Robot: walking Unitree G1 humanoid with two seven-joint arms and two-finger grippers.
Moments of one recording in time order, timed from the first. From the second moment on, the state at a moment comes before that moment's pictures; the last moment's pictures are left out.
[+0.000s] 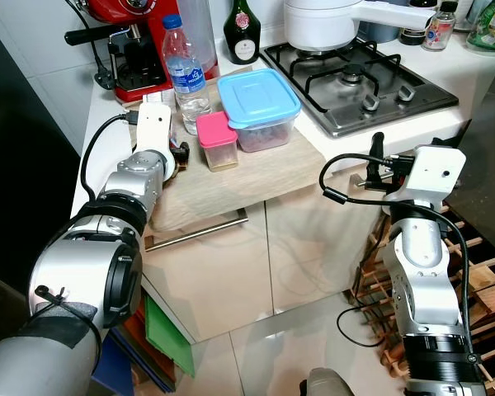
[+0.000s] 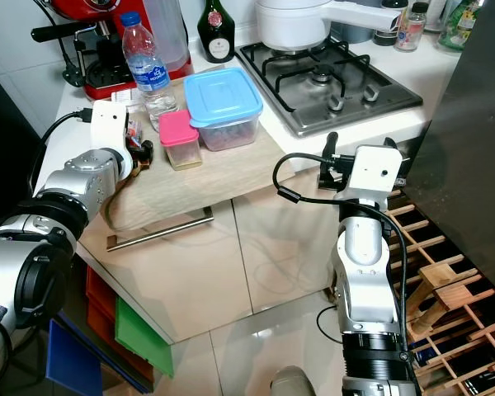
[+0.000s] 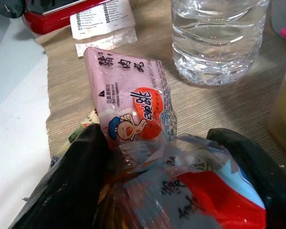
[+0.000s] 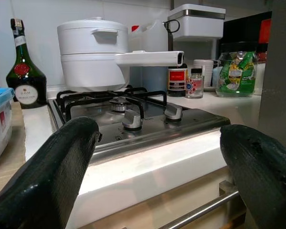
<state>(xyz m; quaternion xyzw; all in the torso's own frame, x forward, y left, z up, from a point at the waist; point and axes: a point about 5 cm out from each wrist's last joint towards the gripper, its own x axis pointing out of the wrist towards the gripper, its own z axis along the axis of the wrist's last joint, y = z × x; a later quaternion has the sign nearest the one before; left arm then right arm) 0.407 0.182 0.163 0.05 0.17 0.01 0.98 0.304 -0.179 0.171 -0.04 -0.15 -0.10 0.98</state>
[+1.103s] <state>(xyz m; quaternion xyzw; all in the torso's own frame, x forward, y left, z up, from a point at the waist) 0.415 0.187 0.212 -0.02 0.03 -0.07 1.00 0.324 -0.158 0.169 -0.03 -0.12 -0.03 0.99</state>
